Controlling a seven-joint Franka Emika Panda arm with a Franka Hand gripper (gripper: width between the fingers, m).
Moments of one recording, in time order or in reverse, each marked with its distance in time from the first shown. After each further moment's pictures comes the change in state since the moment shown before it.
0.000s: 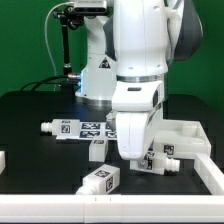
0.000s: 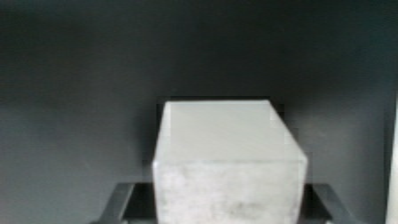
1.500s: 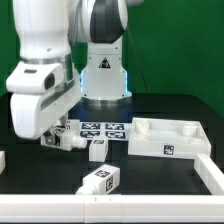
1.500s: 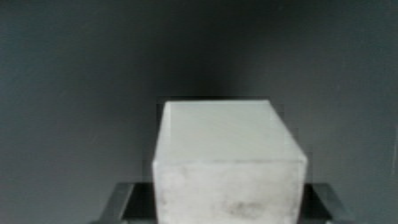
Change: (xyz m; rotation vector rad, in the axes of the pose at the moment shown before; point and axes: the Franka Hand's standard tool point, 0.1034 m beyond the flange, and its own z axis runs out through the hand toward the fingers) arm -0.184 -0.003 -0.031 0.106 -0.065 0.012
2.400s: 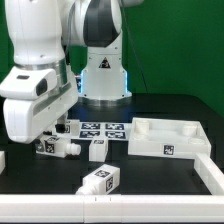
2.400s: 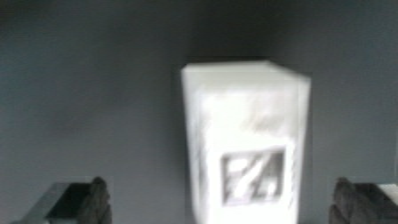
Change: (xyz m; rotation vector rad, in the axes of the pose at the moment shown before) arm 0.010 0.022 -0.027 0.018 -0.035 0.025
